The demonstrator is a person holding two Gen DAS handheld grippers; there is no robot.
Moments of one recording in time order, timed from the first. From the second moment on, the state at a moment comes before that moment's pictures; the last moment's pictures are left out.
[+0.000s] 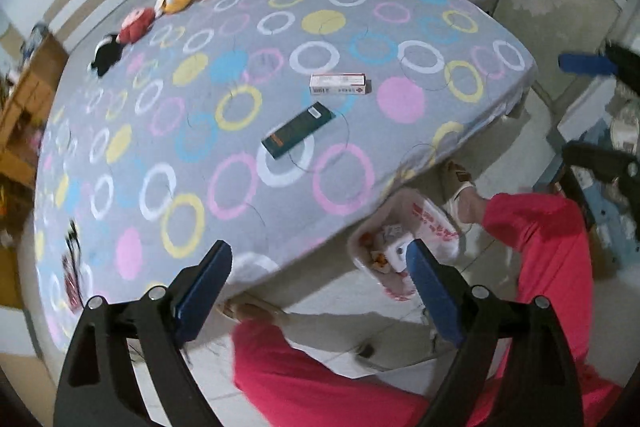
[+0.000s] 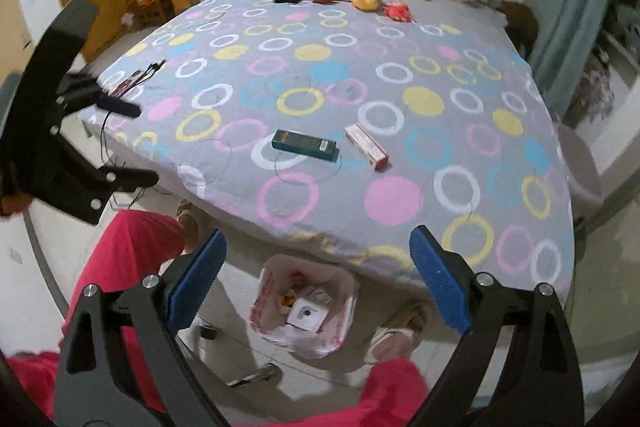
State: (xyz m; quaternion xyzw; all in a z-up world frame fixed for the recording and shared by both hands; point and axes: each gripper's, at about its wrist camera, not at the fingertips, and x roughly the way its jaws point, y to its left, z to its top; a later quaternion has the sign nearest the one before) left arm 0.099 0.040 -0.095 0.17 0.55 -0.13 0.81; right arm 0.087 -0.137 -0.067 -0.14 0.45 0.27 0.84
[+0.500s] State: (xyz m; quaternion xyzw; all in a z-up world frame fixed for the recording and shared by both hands) left arm 0.213 0.018 -0.153 0.27 0.57 -0.26 0.73; right arm 0.213 -0.102 -0.071 -0.25 0.44 0.32 0.80
